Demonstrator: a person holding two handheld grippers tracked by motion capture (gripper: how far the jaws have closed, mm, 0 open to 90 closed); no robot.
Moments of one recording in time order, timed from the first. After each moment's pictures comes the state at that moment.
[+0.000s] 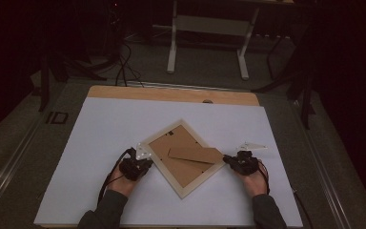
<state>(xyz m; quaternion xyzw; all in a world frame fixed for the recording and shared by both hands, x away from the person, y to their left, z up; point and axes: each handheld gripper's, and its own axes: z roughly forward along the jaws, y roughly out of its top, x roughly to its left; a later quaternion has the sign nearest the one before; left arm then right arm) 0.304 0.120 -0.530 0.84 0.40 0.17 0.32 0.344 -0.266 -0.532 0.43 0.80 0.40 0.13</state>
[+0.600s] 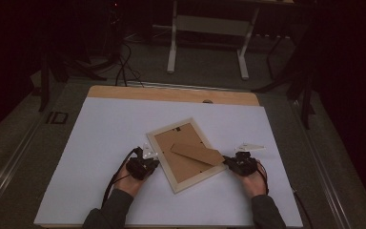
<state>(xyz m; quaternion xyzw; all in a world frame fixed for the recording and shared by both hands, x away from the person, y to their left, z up) 0.306 0.102 -0.530 0.84 0.39 0.15 0.33 0.342 -0.262 -0.533 0.42 0.81 0.40 0.12</state>
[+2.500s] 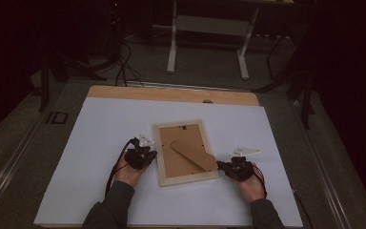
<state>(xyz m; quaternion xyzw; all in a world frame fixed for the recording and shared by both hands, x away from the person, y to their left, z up) 0.337 0.112 -0.525 0.82 0.43 0.15 0.34 0.325 -0.248 -0.531 0.39 0.83 0.40 0.10</state>
